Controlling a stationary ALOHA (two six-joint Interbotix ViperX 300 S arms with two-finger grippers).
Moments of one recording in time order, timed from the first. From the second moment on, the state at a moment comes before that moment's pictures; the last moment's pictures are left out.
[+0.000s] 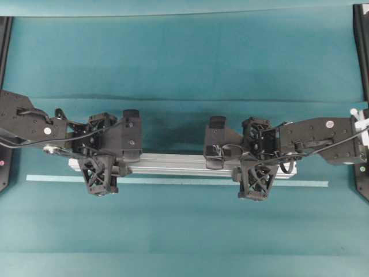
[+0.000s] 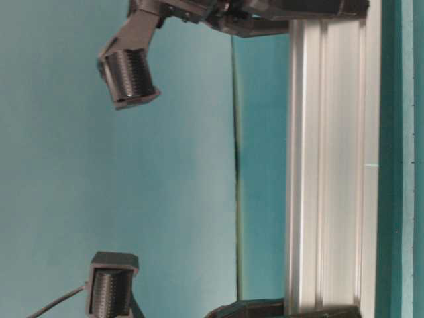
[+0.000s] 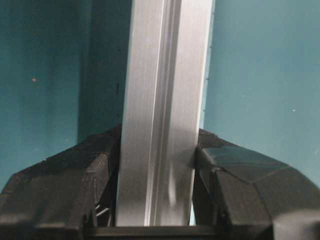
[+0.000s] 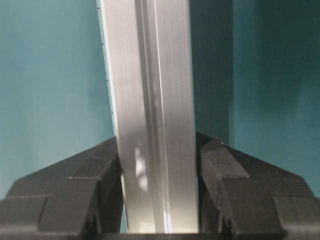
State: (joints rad) left arm 0.02 -0.06 0.78 0.03 0.37 -0.10; right arm 0.01 0.04 0.66 0.01 0.58 0.10
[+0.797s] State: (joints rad) left arm 0.00 -0.01 0.79 0.03 0.31 -0.13; right arm 0.01 0.08 0.68 0.01 0.52 0.10
